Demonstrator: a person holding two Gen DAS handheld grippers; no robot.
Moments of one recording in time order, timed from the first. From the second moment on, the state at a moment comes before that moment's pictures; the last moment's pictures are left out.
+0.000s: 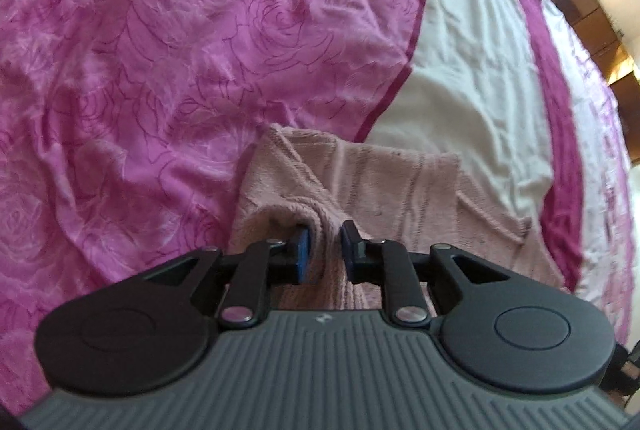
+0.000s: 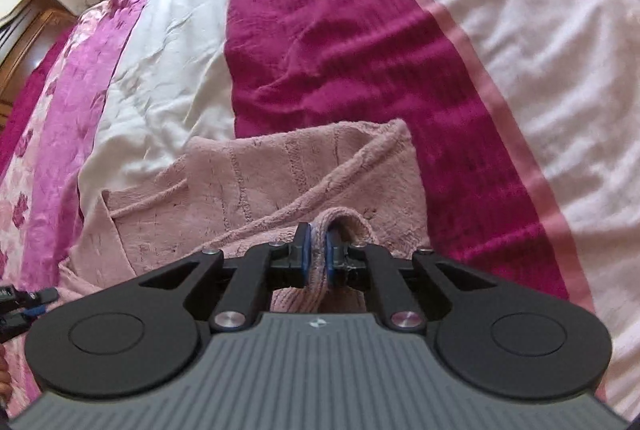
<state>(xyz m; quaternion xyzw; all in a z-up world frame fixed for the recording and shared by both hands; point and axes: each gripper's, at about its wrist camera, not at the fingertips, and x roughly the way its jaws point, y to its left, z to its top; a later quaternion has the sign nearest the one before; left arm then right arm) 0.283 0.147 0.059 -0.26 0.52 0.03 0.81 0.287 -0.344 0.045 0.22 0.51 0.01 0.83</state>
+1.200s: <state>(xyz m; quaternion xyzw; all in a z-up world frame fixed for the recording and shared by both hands) 0.252 0.130 0.050 -0.27 0.57 0.01 0.78 0.236 -0.333 0.059 0.28 0.54 0.01 0.80</state>
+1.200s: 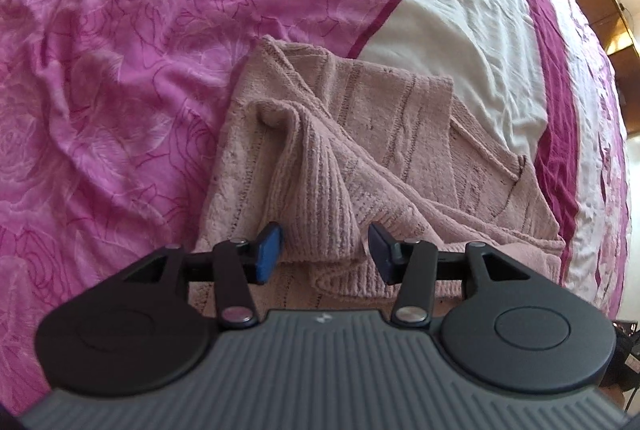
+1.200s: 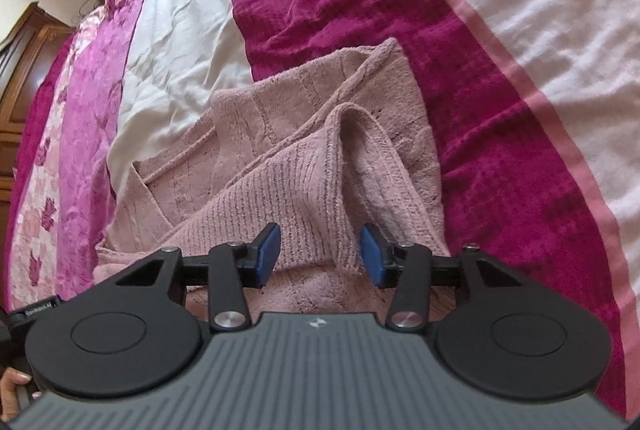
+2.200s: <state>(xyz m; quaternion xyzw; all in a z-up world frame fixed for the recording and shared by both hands) 0.345 0.135 0.075 -0.29 0.51 0.04 0.81 0.344 -0.350 0.073 0.30 0.48 -0.06 0.82</state>
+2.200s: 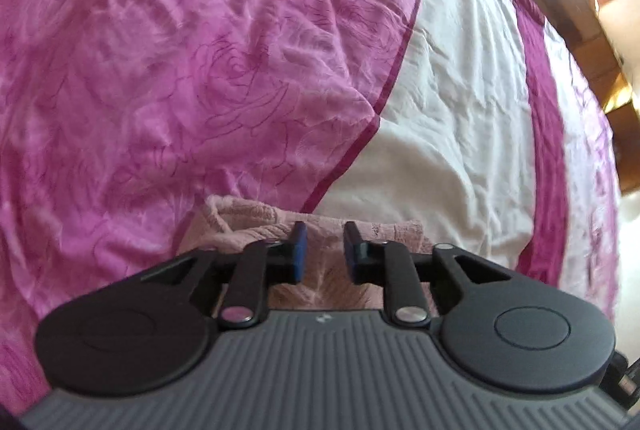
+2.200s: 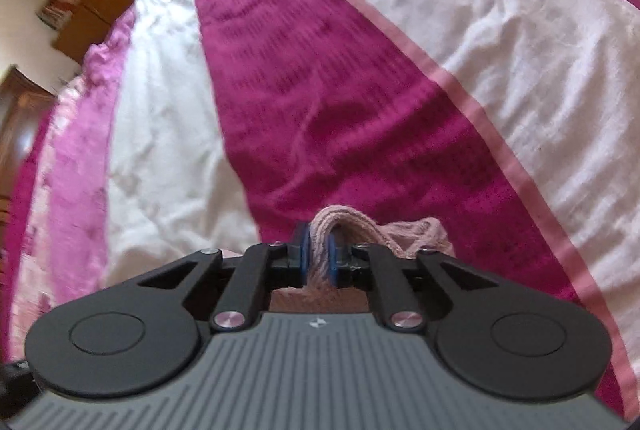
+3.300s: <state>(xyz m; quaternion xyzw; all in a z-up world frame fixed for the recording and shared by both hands) 0.349 0.148 0.069 -0.16 0.50 0.01 0.85 0.346 -0.318 0.059 0.14 0.49 0.00 0.86</state>
